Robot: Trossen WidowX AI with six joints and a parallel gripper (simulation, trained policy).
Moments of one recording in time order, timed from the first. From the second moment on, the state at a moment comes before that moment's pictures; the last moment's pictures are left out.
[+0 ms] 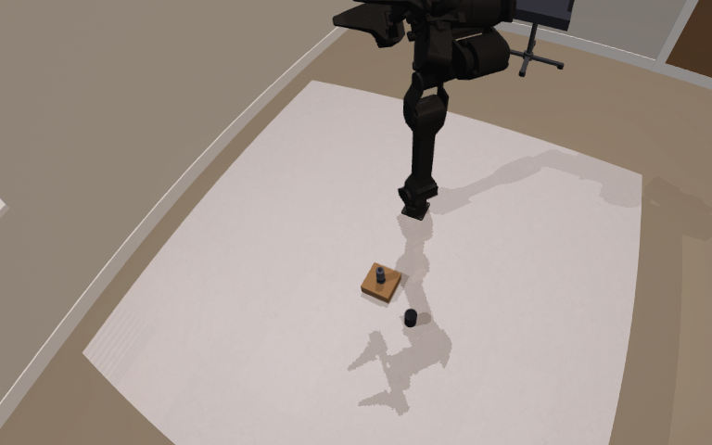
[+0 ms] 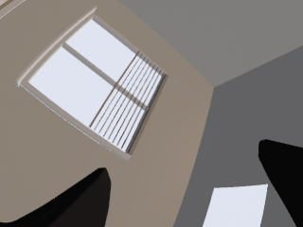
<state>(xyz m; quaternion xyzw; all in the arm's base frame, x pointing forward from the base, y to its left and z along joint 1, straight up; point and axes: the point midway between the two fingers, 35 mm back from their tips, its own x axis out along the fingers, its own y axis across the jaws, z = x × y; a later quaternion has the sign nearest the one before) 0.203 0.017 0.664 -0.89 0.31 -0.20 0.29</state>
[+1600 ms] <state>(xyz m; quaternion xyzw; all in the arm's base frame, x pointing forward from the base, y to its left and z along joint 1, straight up) 0.206 0.055 0.688 -0.96 0.21 -0.16 0.12</state>
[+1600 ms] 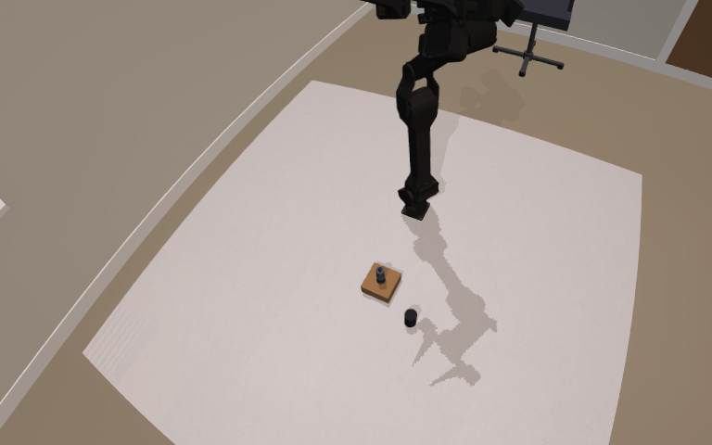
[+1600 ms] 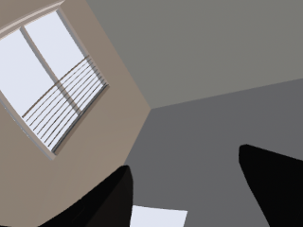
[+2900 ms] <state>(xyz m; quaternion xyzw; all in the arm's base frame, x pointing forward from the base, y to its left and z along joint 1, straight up) 0.210 0.110 0.669 -0.99 0.09 -0.13 0.04</state>
